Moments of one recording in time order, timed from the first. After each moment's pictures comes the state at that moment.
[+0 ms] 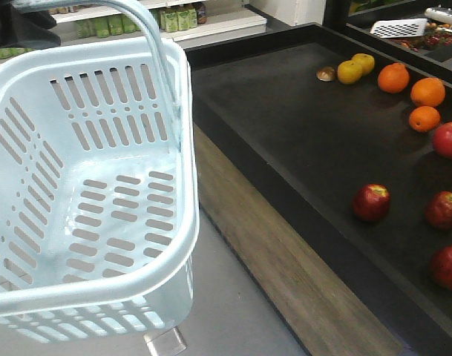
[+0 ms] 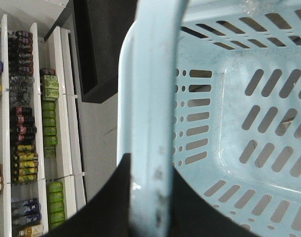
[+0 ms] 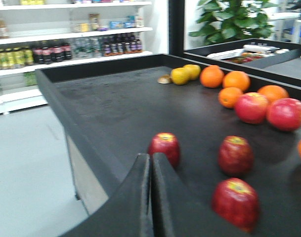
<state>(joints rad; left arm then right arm) -0.70 1.32 -1.83 0.29 1.30 0.86 -0.04 -0.01 0.03 0.00 0.14 -0.01</state>
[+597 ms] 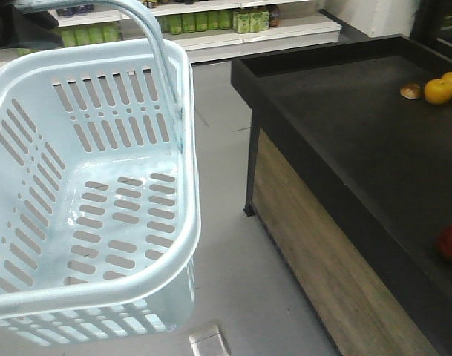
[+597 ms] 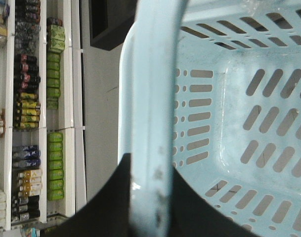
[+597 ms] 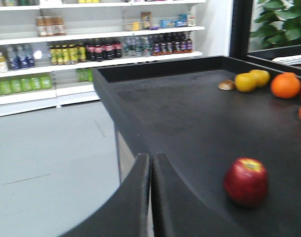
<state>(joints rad) -0.70 1.32 -1.83 0.28 1.30 0.86 -0.04 -0.01 0.03 0.00 0.14 -0.01</state>
